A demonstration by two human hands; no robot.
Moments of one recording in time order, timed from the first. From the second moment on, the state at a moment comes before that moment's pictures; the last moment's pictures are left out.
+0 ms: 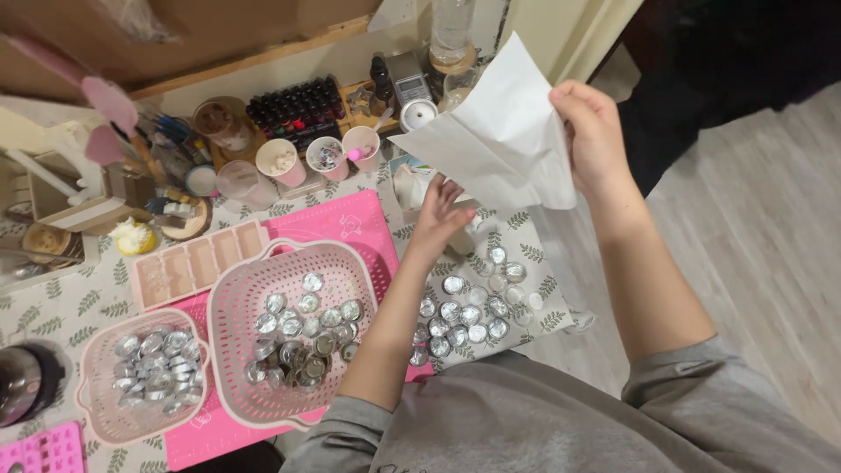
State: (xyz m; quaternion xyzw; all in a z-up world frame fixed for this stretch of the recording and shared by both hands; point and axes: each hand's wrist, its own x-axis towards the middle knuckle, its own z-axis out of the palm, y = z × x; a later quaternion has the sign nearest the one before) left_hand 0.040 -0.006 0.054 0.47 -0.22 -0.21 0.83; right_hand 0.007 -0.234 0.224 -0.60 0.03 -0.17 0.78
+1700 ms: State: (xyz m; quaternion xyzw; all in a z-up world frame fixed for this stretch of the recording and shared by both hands) left_hand -0.035 0.309 0.123 0.68 0.01 -0.10 0.73; right_hand -0.009 0.091 0.118 -0.43 0.12 0.17 0.88
